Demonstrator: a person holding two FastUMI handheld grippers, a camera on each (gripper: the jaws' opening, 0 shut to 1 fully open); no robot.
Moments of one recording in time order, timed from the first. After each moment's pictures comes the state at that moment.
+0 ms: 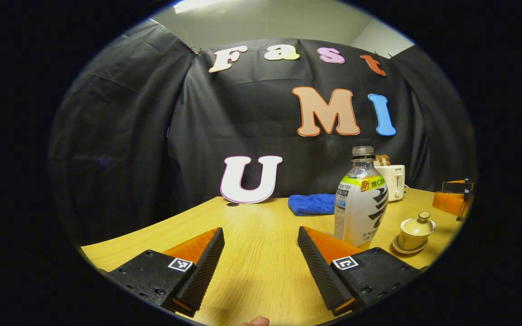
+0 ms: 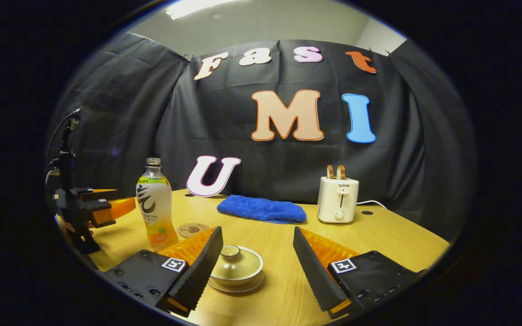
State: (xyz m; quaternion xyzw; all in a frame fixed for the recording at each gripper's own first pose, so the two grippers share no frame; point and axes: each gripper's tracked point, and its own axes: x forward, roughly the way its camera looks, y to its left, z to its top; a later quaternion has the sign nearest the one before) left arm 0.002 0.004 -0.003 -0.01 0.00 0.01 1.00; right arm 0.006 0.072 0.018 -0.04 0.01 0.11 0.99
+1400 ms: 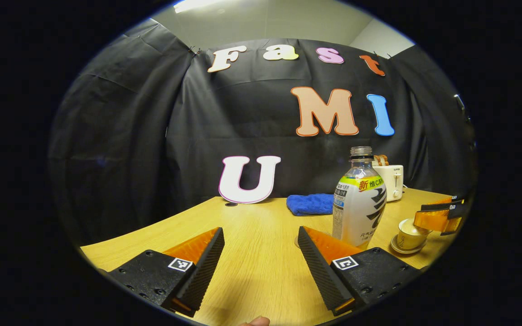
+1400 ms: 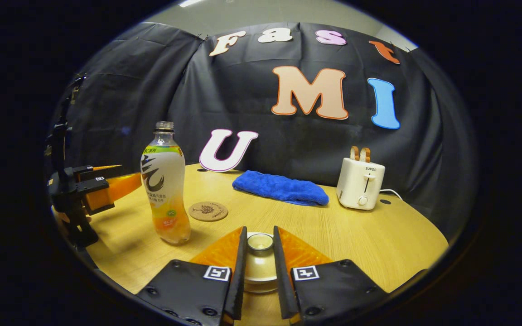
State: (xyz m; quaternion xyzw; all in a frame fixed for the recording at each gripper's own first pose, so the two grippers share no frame) left arm 0.002 0.002 -0.004 -0.01 0.00 0.00 1.00; right arm 0.022 0.110 -0.029 -0.07 0.09 0.14 0.98
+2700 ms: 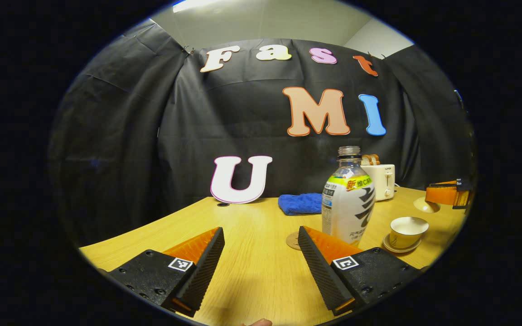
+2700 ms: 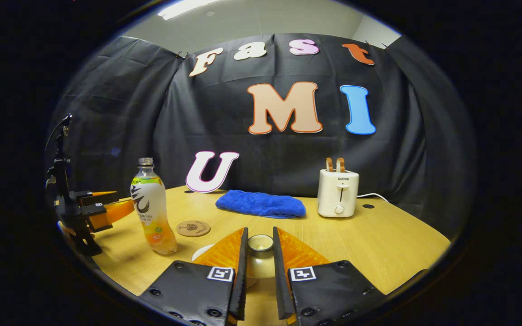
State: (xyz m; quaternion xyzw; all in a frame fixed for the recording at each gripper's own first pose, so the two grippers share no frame) left arm -0.005 -0.018 -0.002 -0.02 0.00 -0.04 1.00; right arm 0.014 0.048 0.015 -0.02 0.03 0.09 0.99
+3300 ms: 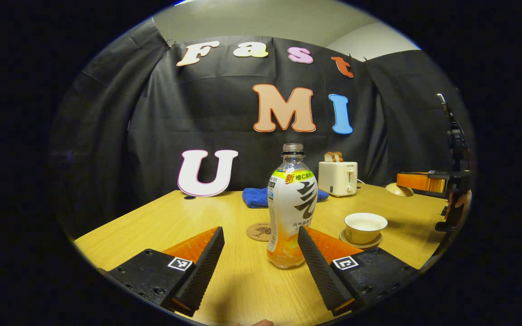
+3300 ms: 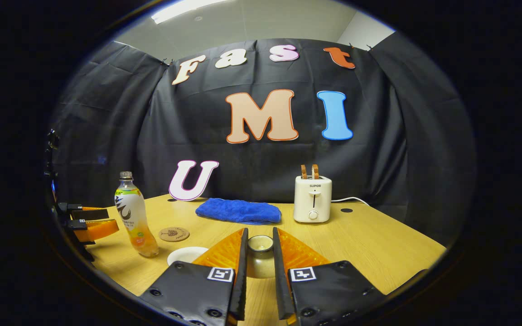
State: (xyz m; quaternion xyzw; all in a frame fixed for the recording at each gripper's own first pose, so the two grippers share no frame) left arm -0.032 -0.074 -0.007 -0.02 0.02 -0.14 0.99; right arm 0.008 -0.006 0.036 0.00 0.01 0.05 1.00
